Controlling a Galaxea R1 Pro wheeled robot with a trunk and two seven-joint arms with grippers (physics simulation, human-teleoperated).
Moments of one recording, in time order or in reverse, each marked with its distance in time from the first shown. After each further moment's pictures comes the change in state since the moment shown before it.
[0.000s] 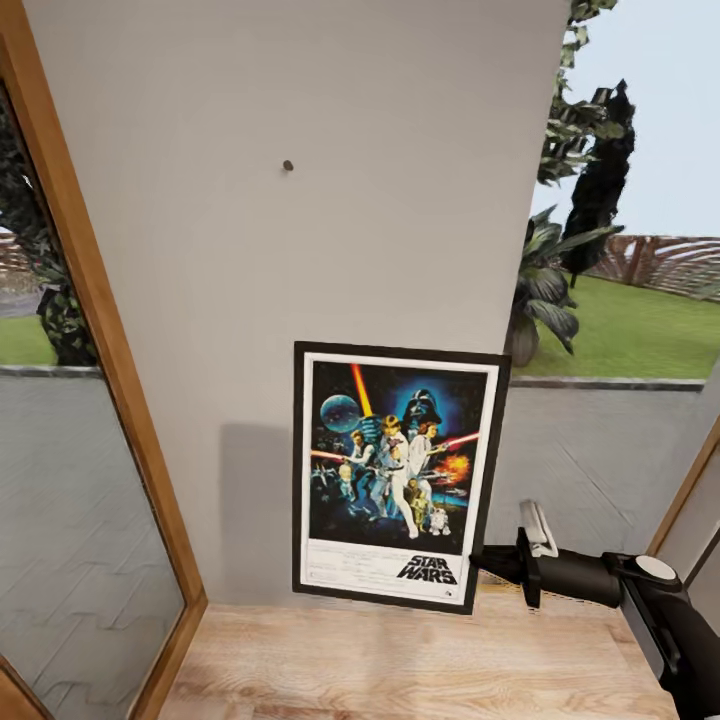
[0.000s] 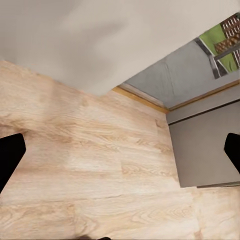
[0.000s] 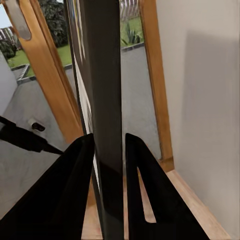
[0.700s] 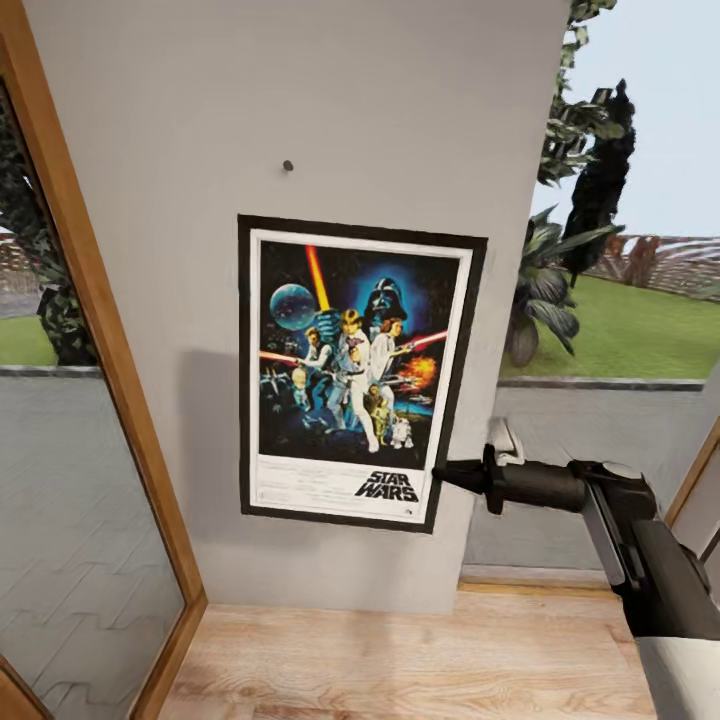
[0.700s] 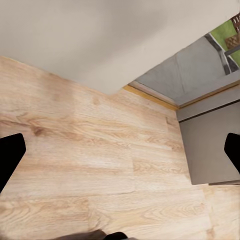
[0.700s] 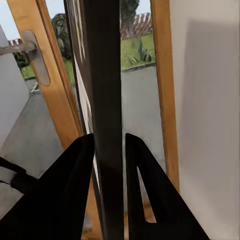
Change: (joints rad) left arm 0.017 0.034 0.000 0.000 -0.005 -0.021 0.002; right arm -0.182 0.079 0.080 -0.320 -0.021 0.420 -0.100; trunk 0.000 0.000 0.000
